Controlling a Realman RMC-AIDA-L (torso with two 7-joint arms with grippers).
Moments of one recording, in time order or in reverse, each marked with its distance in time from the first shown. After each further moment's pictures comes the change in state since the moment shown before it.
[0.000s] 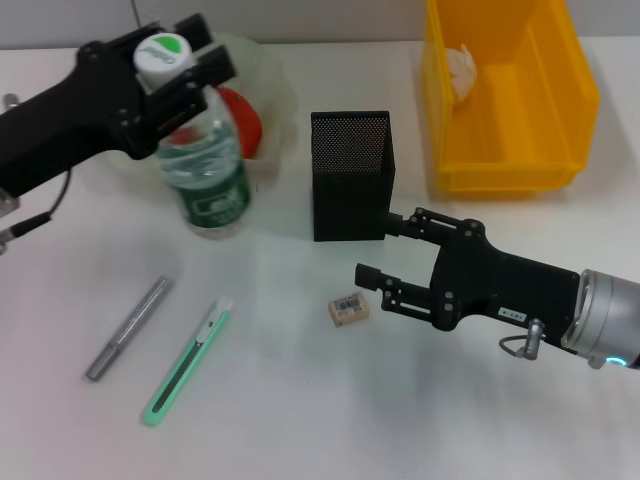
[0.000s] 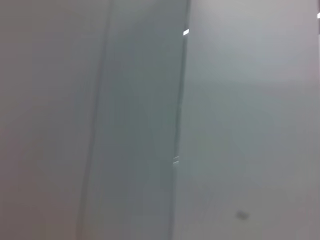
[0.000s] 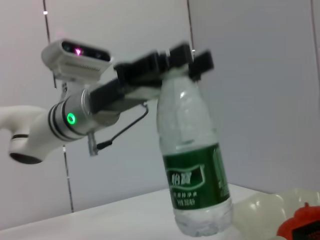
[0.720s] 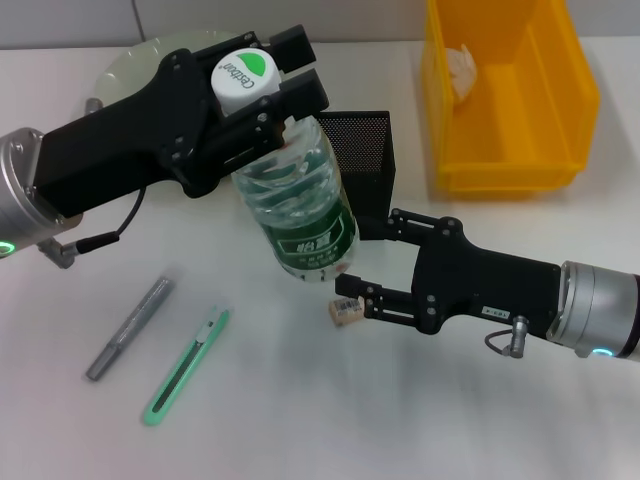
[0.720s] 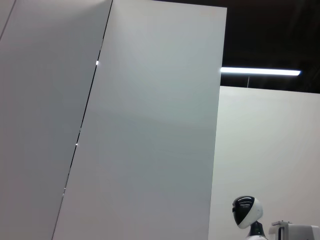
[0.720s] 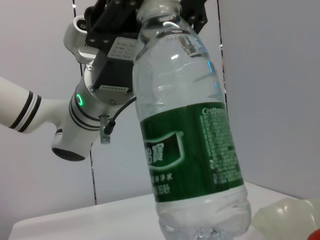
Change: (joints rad) left arm -0.117 -0.025 0.031 -0.122 -0.009 0.231 -0.031; right arm 0.038 0.000 -0.054 -0.017 -0.002 -0.003 0.008
